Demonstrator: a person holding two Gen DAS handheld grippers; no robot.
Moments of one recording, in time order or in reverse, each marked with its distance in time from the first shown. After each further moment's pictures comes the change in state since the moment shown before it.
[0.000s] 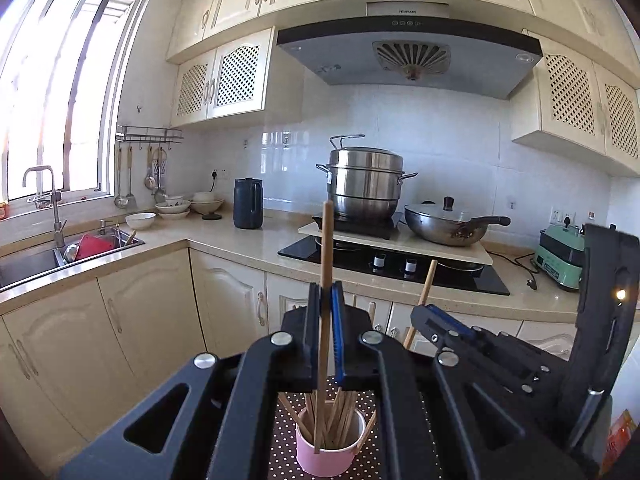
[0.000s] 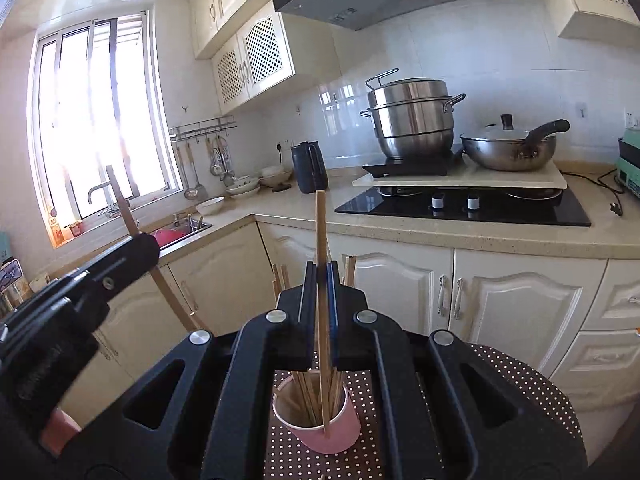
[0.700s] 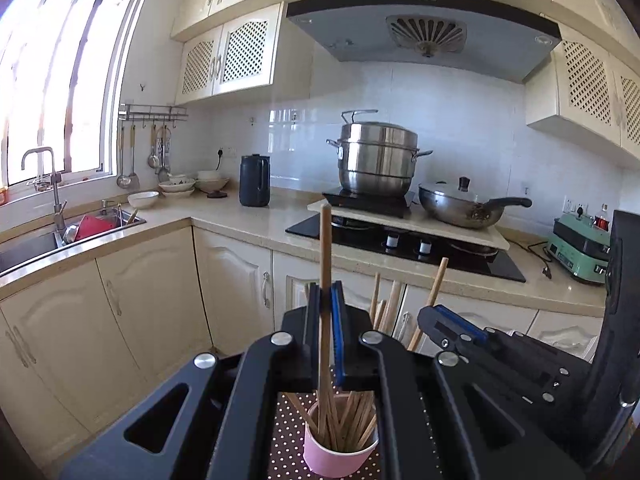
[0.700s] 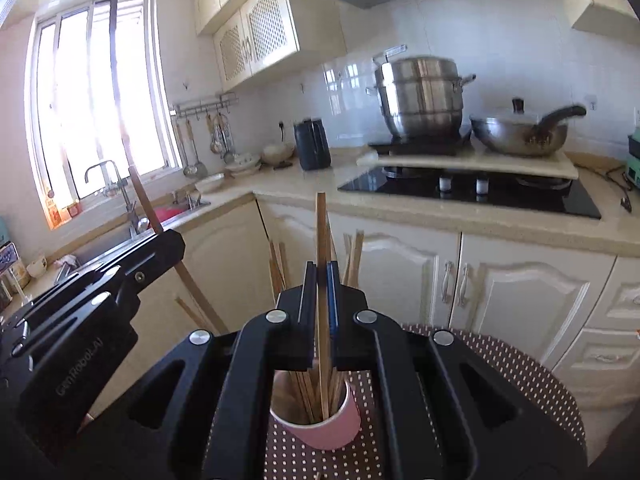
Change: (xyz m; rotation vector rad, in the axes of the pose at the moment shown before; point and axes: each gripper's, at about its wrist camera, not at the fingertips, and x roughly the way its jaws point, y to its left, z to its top) left arm 0.049 0.011 -0.028 -0.013 0.100 0.028; right arm 0.031 0.000 -0.018 -0.024 0.098 0.009
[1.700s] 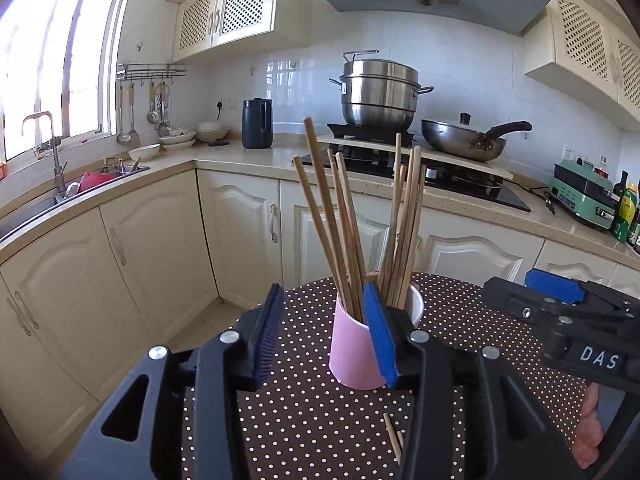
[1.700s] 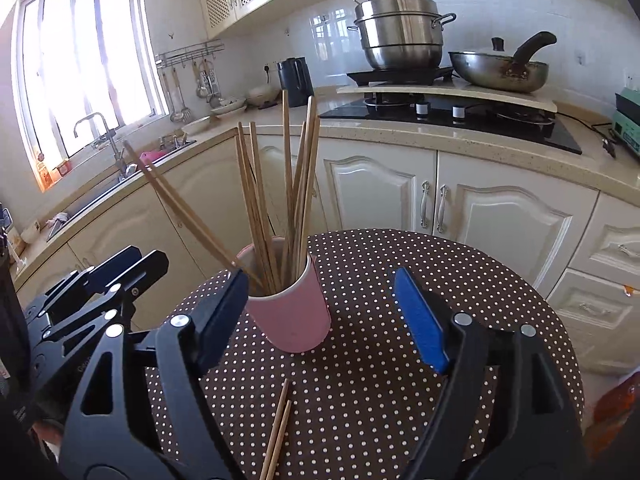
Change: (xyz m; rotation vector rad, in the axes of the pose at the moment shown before) left arm -0.018 0.032 -0.095 0.025 0.141 -0.018; right arm -0.036 -0.025 -0.076 0.007 0.164 -0.035
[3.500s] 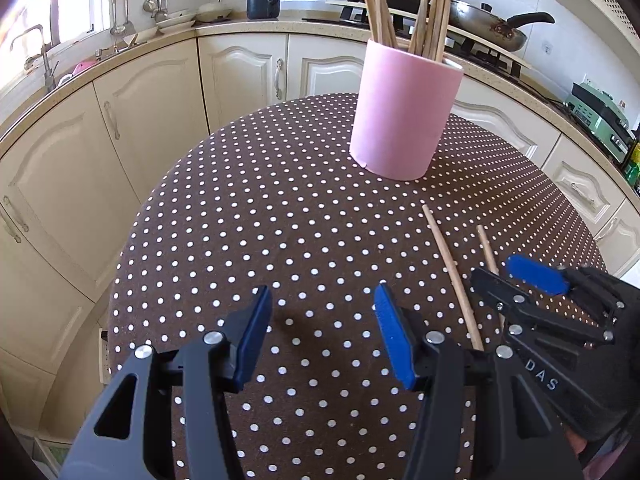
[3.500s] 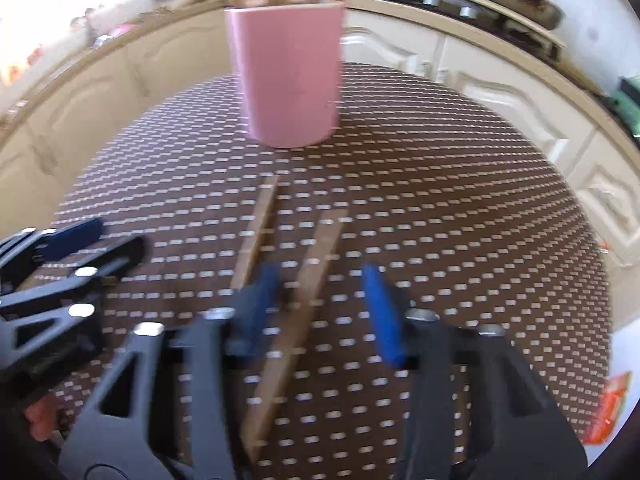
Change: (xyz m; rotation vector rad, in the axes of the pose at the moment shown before) left arm 0.020 0.020 -0.140 -0.052 0.416 -0.002; right arm 0.056 0.058 -0.145 -0.138 0.353 -0.159
